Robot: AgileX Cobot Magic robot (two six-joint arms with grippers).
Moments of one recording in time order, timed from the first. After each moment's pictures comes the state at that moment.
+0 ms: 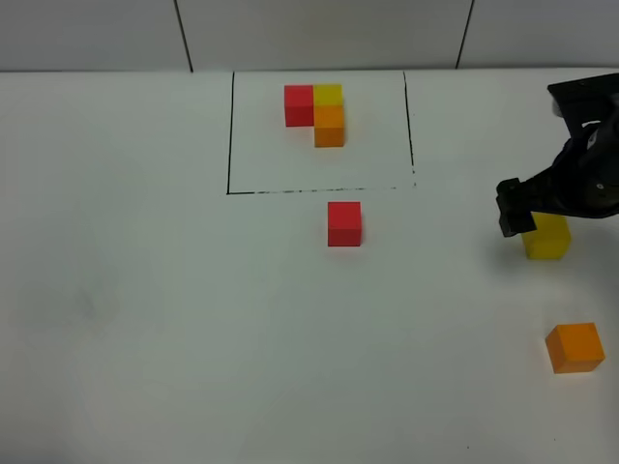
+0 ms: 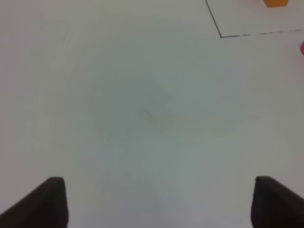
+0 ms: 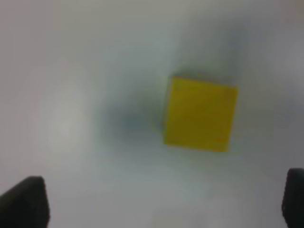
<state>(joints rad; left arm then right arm) -0.03 0.00 -0.50 -0.05 1.06 0.10 0.05 1.73 -1.11 0.00 0.74 -0.10</state>
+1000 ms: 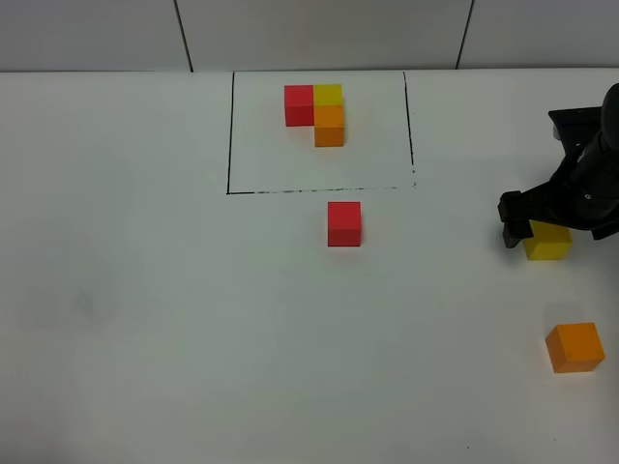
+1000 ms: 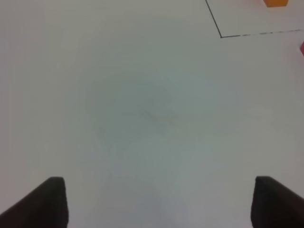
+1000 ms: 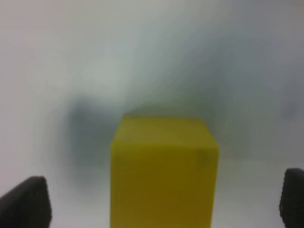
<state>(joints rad) -0.03 0.00 -0.50 -0.05 1.06 0.10 -0.03 1.93 -1.15 0.02 0.67 -0.09</state>
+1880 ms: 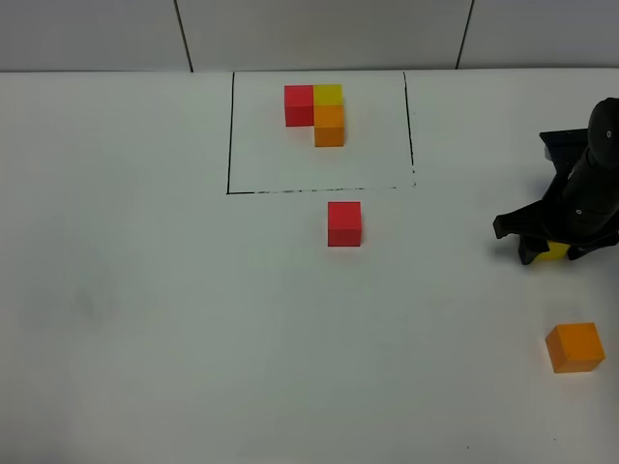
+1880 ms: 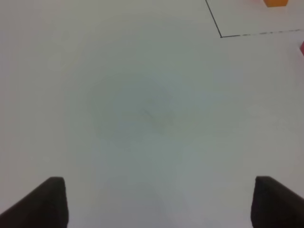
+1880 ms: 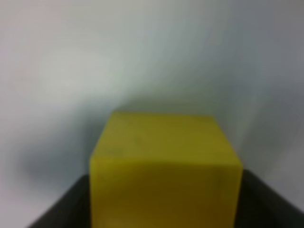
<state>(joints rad) -0.03 0.00 -0.50 -0.05 1.06 0.10 -0.03 2.00 -1.15 0.02 0.66 -0.09</state>
